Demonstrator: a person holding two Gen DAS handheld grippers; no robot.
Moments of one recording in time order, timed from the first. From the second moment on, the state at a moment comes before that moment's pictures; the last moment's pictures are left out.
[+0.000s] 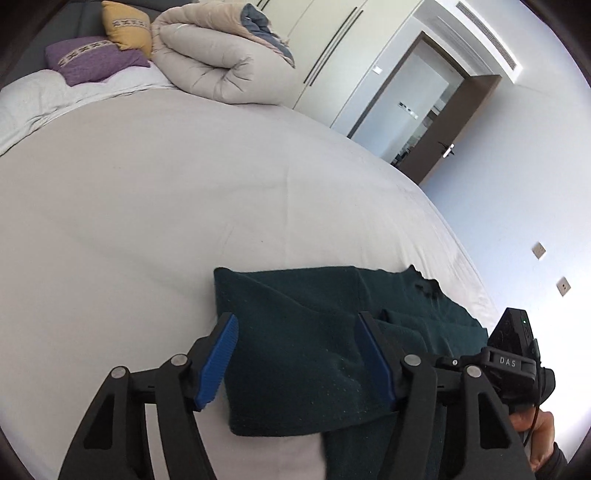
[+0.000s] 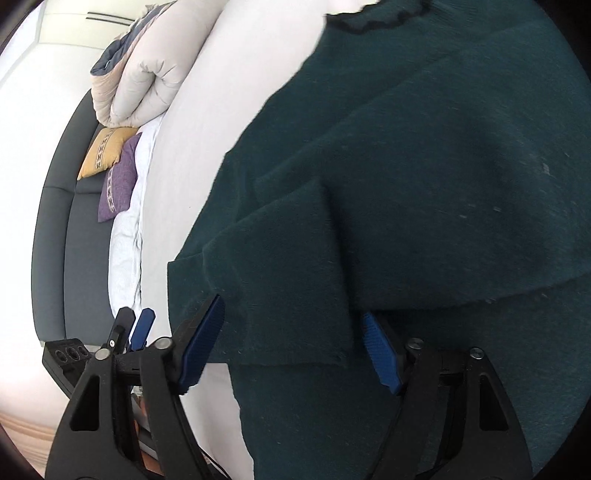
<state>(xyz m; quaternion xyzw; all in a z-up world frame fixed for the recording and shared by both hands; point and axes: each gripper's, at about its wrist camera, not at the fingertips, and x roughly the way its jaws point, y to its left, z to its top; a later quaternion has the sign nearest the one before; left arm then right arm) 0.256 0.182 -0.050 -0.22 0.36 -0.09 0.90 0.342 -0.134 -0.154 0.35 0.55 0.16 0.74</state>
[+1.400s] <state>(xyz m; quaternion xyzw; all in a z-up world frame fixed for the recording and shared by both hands) 0.271 0.183 -0.064 -0.24 0.37 -0.08 0.89 0.317 -0.049 0.132 0.14 0.38 0.28 0.87</state>
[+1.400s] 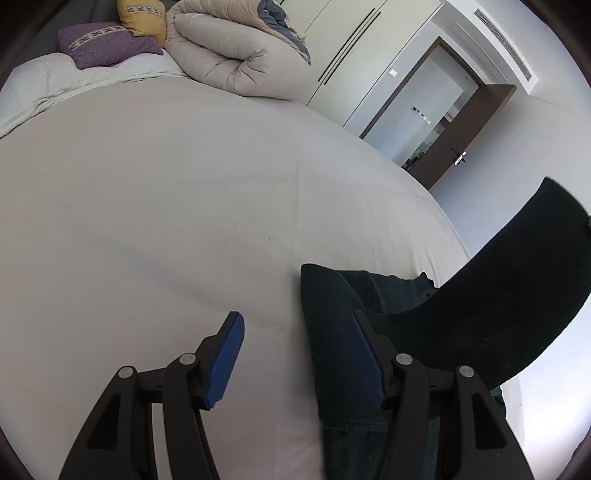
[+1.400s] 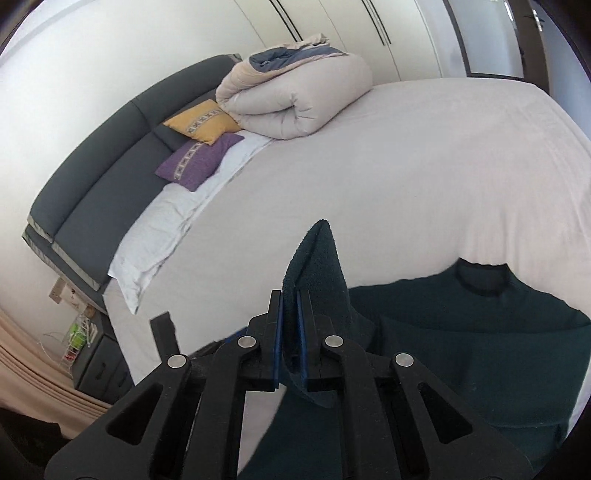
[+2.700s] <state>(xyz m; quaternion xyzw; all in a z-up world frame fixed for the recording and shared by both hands) 0.338 0.071 -0.075 -0.12 0.44 -0.14 0.88 0.328 -0.321 -0.103 0.33 0.45 0.01 0.83</state>
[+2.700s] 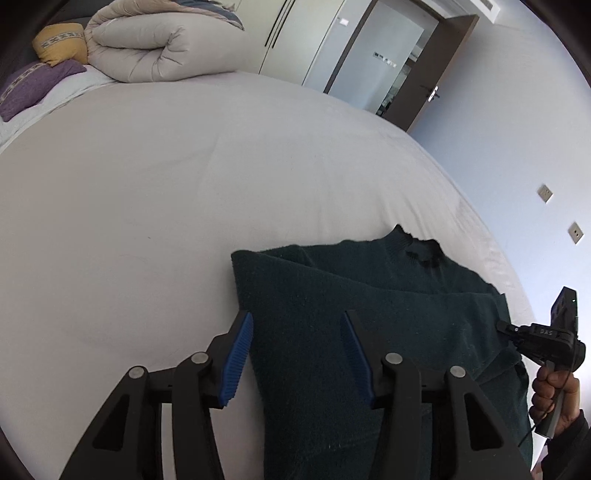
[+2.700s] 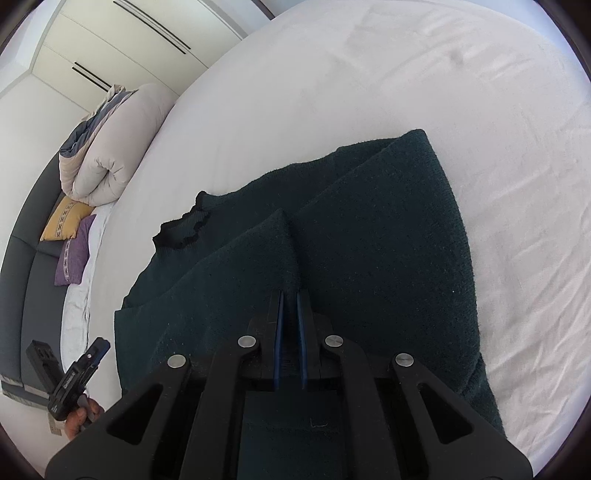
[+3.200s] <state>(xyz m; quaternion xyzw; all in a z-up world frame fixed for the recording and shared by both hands) 0.348 0.054 -0.099 -0.06 0.46 -0.12 0.88 0.311 -0.324 -0.094 0.34 0.46 -0.01 0.82</state>
